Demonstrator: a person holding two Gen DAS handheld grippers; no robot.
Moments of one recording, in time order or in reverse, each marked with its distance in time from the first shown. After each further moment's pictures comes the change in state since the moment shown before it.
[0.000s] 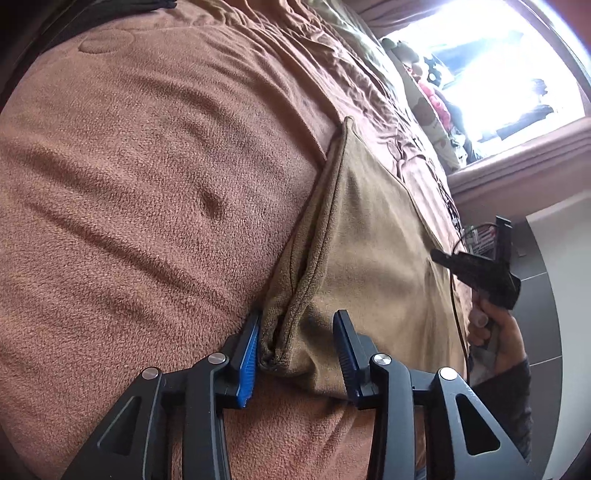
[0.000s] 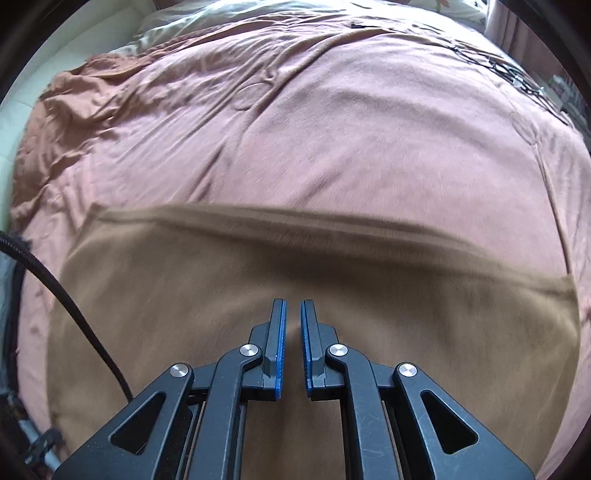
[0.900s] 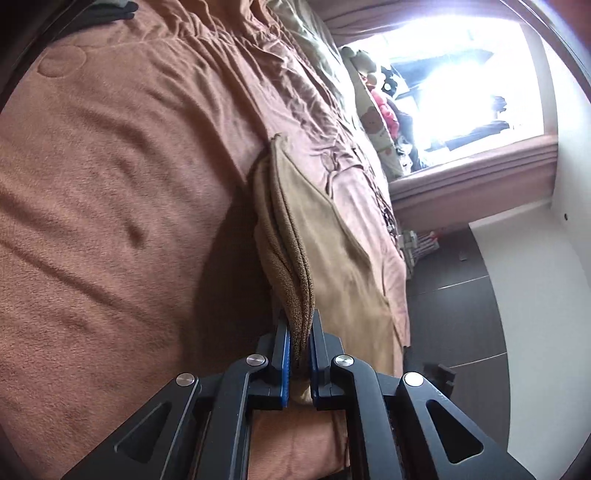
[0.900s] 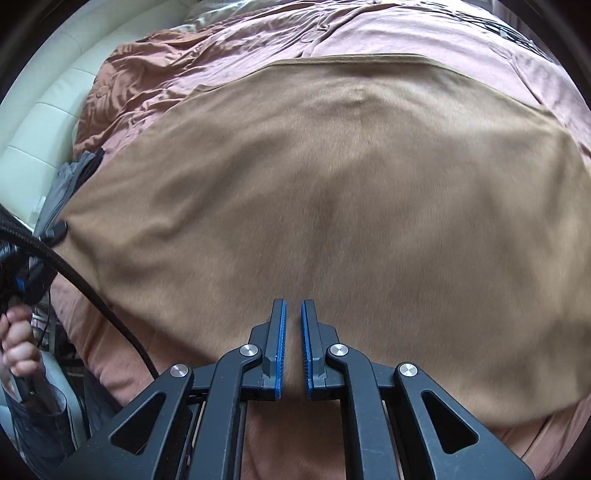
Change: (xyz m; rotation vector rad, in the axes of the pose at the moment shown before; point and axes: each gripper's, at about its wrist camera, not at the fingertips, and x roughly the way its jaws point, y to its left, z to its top) left arm -0.029 -0.028 0.022 -0.018 0.011 -0.266; right arm -0.064 0.020 -0.179 0.003 0.007 0.157
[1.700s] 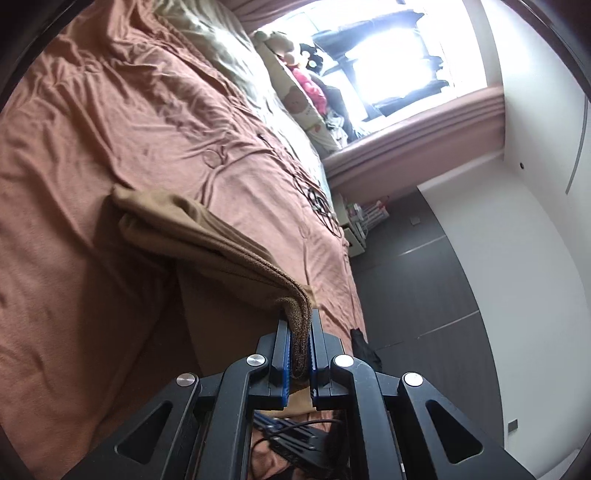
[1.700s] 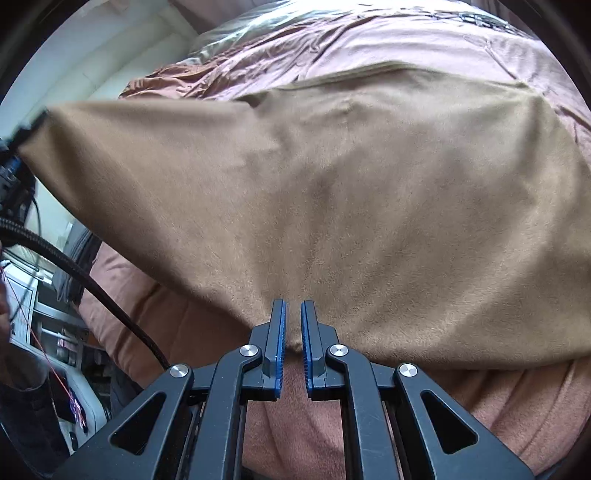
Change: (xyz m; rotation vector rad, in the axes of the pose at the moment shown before) left arm 0.035 -0.152 0.016 0.201 0.068 -0.146; right arm -0.023 -0.018 -0.038 0.080 -0.083 0.104
